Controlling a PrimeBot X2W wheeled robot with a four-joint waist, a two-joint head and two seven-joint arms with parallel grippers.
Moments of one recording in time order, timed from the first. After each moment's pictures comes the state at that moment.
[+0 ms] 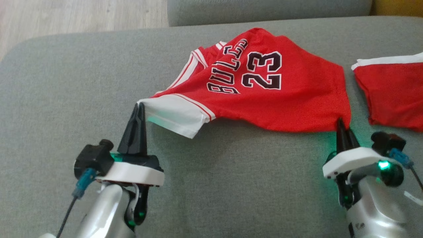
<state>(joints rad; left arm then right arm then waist) -0.27 0.14 -0.39 0.27 -0.48 0.03 -0.25 -0.37 -0.05 -0.06 0.79 0.28 0.13 -0.22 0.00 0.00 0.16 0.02</state>
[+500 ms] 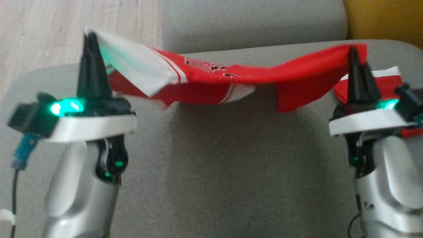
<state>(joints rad) -0.42 0.12 -0.22 0.09 -0.60 -0.03 -0.25 -0.37 -0.05 0.00 0.25 0.20 0.13 -0.17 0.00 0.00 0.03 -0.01</state>
